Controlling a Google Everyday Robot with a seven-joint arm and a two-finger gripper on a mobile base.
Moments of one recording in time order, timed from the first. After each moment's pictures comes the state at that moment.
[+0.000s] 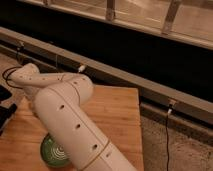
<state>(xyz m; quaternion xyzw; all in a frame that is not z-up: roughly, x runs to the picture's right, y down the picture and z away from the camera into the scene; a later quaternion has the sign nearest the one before) -0.421 0.097 0.904 -0.33 0.14 0.53 0.77</state>
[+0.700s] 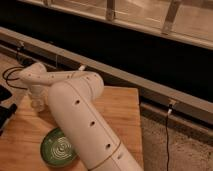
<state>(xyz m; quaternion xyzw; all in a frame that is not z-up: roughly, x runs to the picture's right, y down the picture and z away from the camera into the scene) -0.410 0.088 0.894 -0.37 0.08 0.55 0.74</state>
